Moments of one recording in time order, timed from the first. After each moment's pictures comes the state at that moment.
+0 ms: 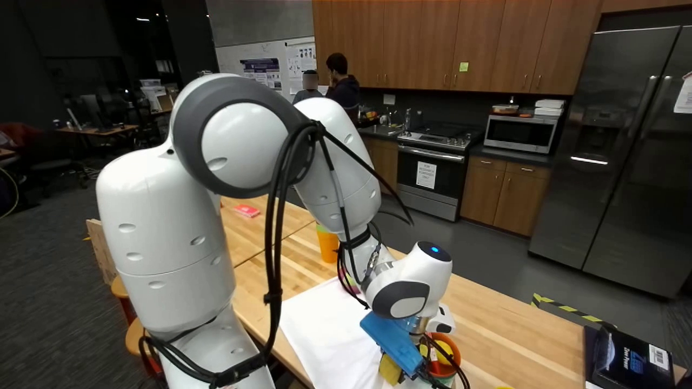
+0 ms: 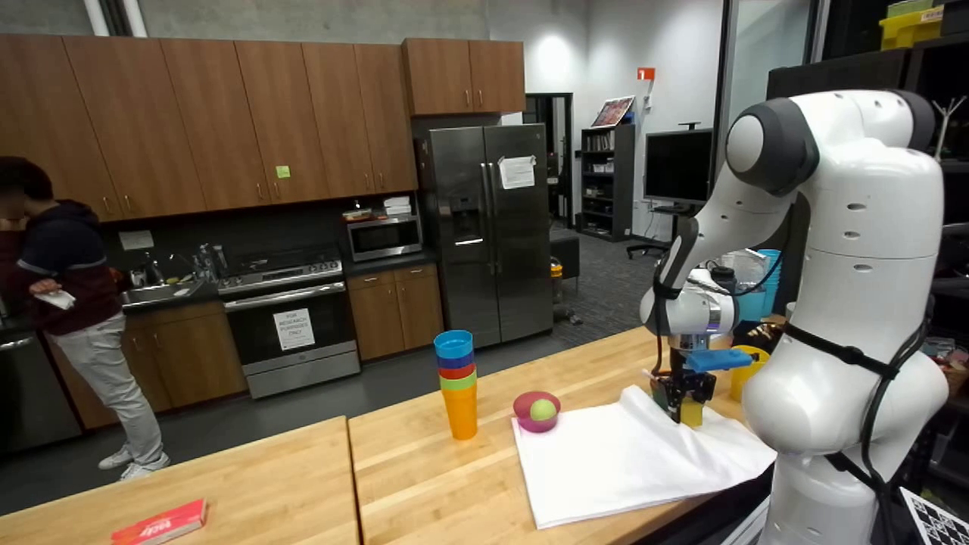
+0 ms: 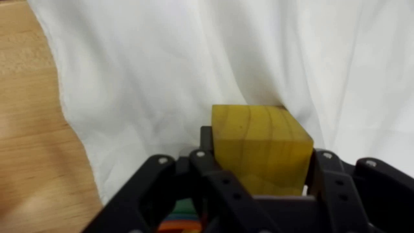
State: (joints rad) arm -0.33 0.01 -0.23 -2.74 0.11 2.56 -0.33
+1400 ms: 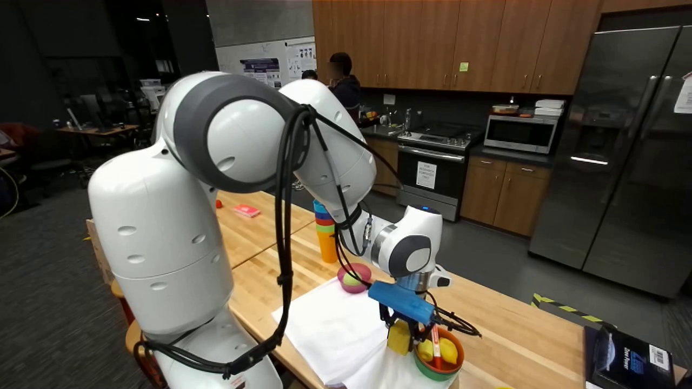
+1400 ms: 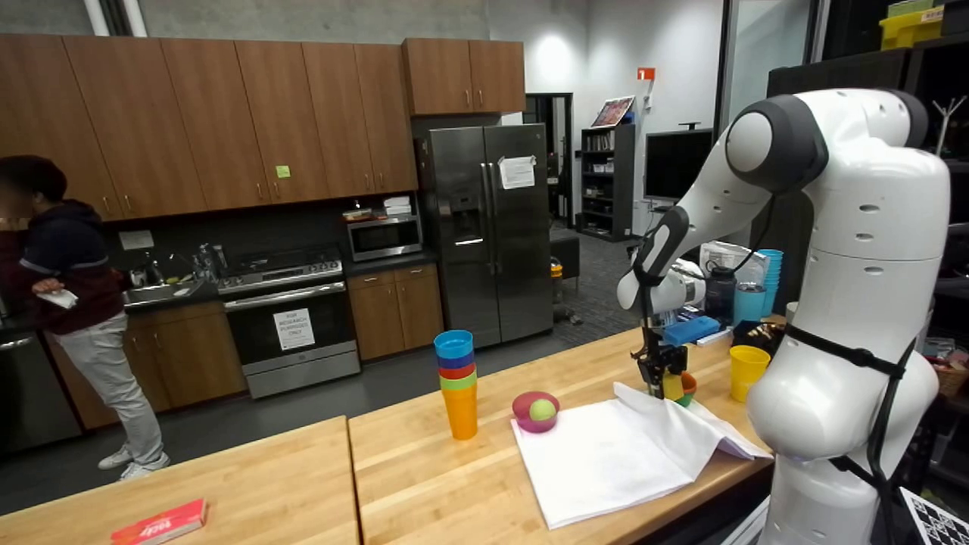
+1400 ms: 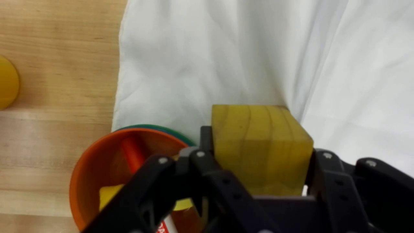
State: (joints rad) arm -0.23 -0.01 -0.21 -2.58 -0.11 2.37 -0.24
